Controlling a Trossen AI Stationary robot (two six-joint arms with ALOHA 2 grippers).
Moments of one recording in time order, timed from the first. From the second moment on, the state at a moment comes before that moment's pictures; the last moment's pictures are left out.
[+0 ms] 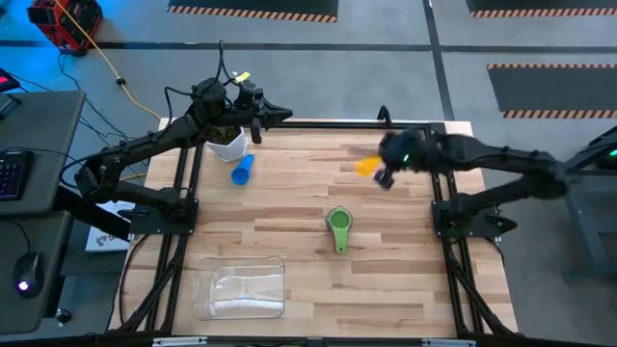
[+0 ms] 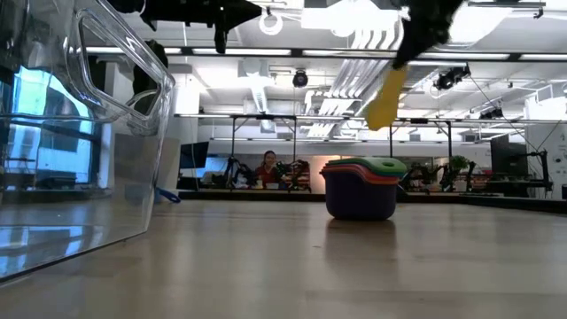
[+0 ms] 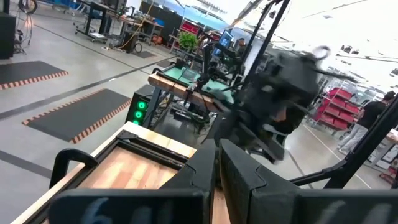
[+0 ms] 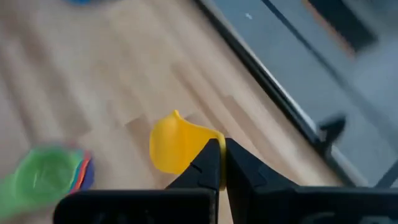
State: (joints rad) left arm 0.63 1.25 1.03 0.25 0.54 -0.38; right arm -0.12 1.14 1.19 -0.95 0.42 0.22
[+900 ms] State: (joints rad) left arm 0.63 1.25 1.03 0.25 0.54 -0.39; right arm 0.46 1.95 1.75 -1.43 0.87 0.52
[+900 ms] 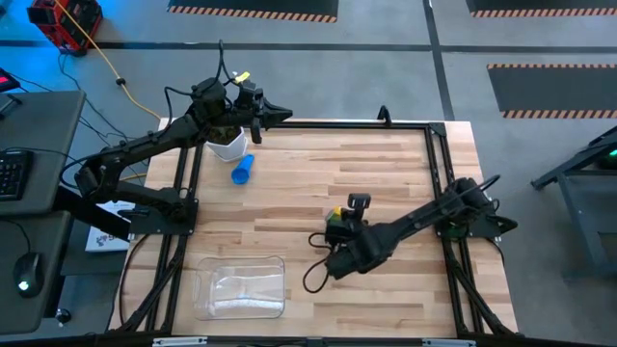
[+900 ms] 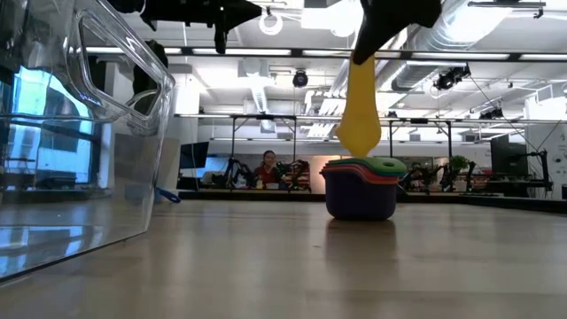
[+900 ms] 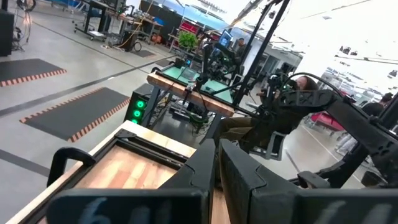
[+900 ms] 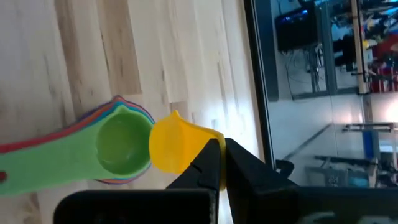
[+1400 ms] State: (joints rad) left arm 0.62 1.25 1.03 0.25 0.54 -0.39; right arm 0.48 1.95 1.71 -1.40 0.83 0.53
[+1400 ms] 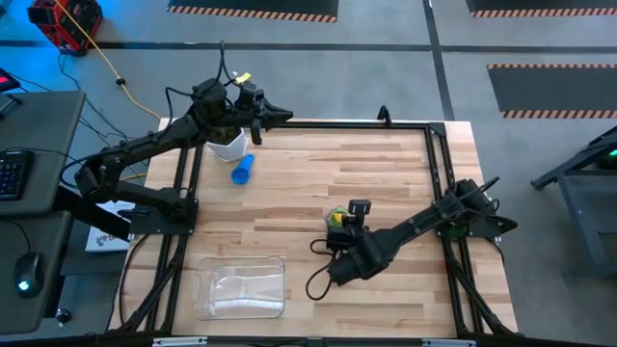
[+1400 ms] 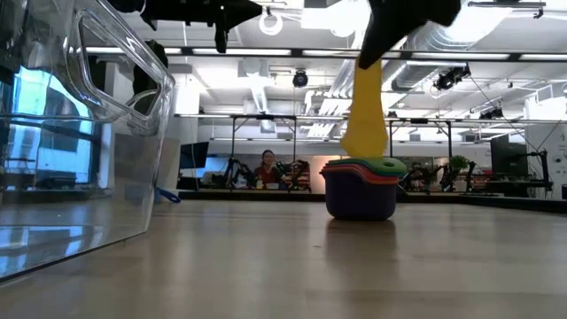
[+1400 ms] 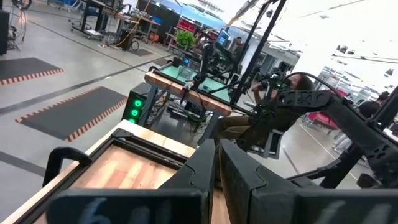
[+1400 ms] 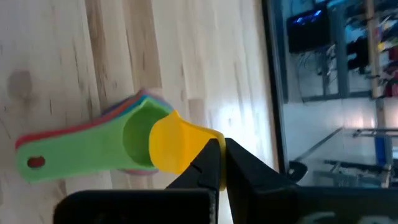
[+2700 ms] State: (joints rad) left arm 0.61 1.25 1.03 0.25 0.55 -0.35; right arm 0.45 1.95 1.77 -1.30 0.54 0.57
